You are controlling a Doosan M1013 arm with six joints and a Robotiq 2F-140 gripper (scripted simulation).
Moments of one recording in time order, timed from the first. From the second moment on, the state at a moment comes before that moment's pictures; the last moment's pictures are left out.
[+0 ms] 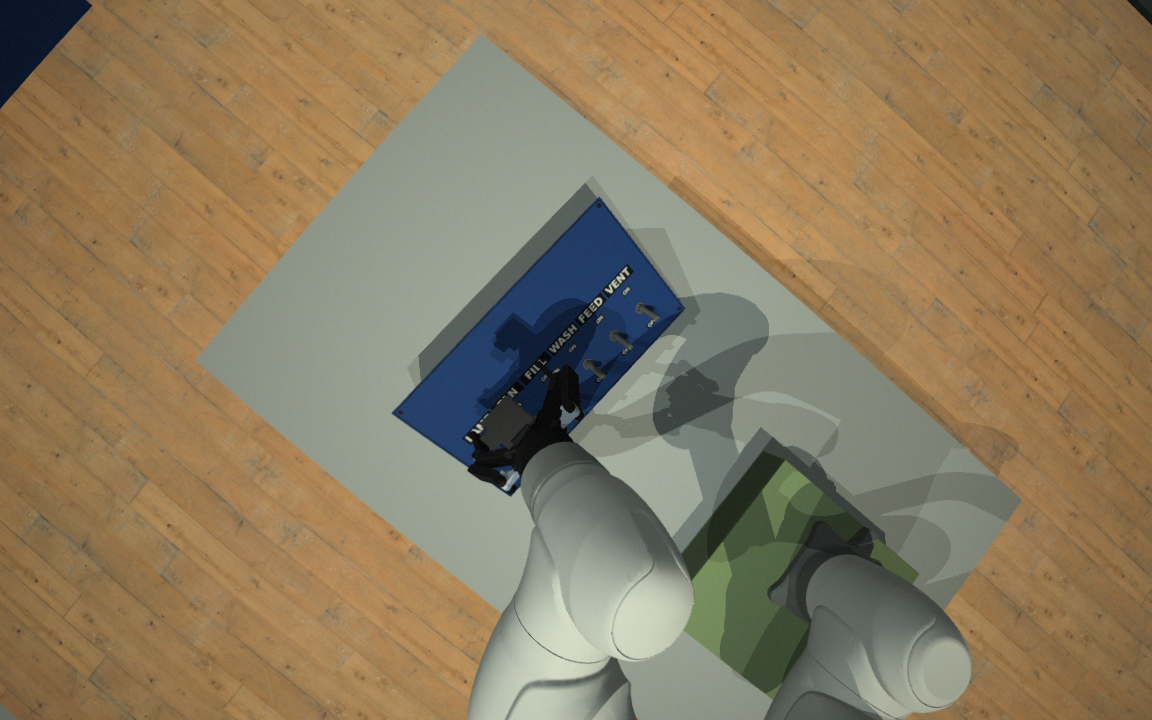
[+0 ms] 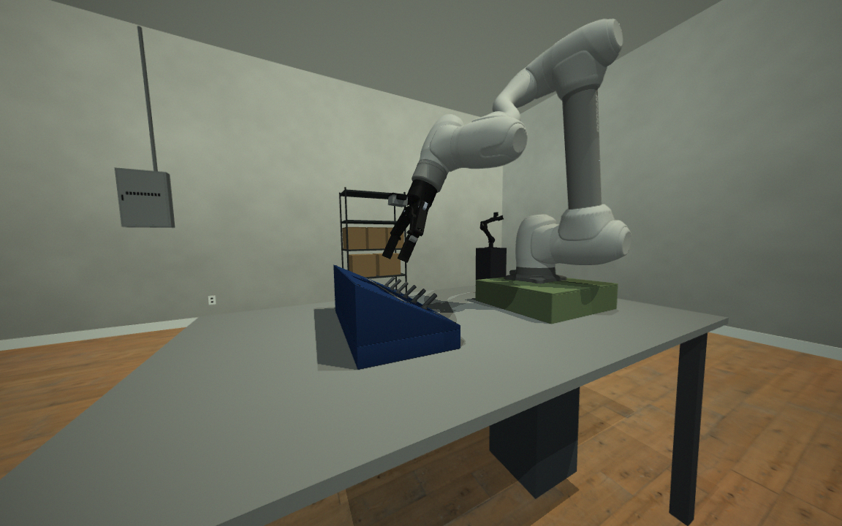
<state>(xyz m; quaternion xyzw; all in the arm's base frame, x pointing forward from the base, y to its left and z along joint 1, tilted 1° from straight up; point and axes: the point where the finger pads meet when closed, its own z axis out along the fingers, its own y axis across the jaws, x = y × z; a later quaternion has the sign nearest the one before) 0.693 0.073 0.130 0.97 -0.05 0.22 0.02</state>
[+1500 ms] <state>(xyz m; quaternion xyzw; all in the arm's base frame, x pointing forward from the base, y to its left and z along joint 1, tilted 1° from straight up) 0.689 0.040 0.131 0.97 -0.05 0.22 0.02</state>
